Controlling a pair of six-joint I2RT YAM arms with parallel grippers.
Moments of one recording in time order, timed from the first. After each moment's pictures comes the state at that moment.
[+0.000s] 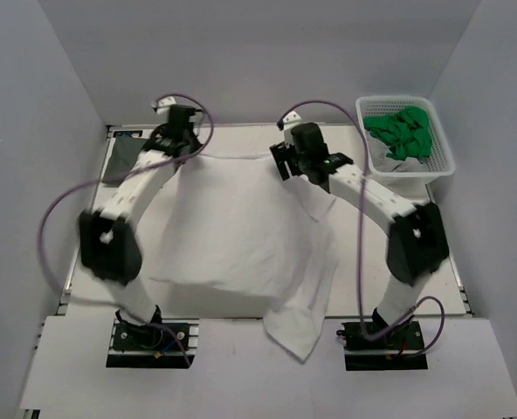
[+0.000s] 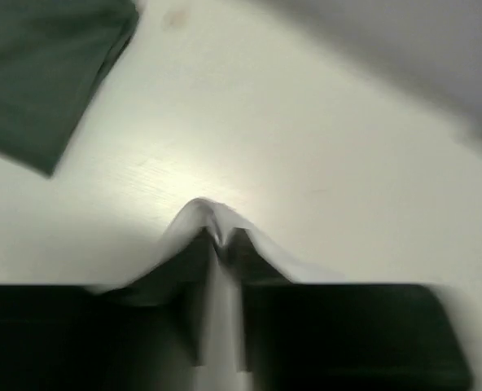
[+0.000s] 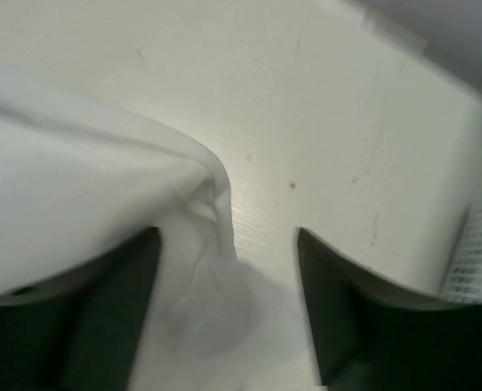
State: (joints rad) left arm -0.29 1.58 1.51 -0.44 -0.36 -0.60; right arm 0.60 1.65 1.43 -0.27 0.18 -0.11
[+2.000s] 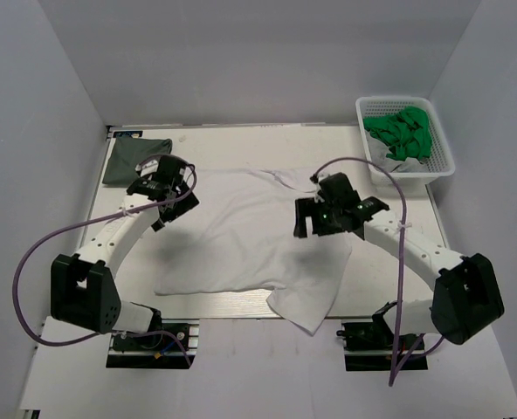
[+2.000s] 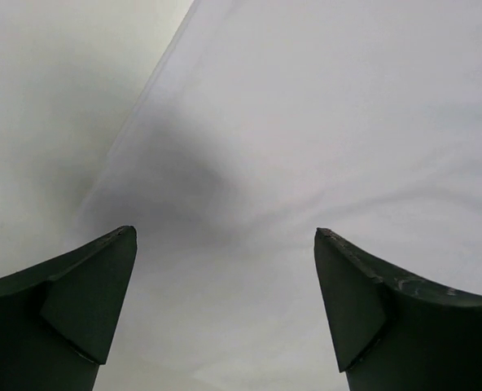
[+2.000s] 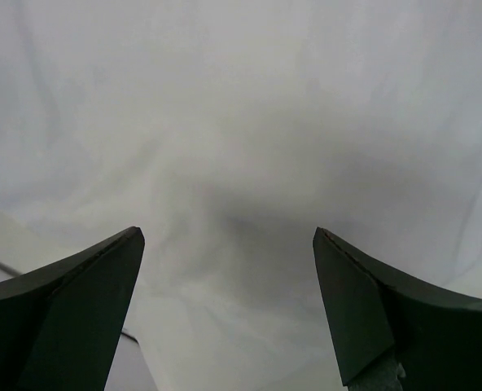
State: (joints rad) left arm -0.29 1.38 1.06 -0.81 -0.36 -0.84; right arm 0.57 1.31 0.87 -0.54 -0.15 0.32
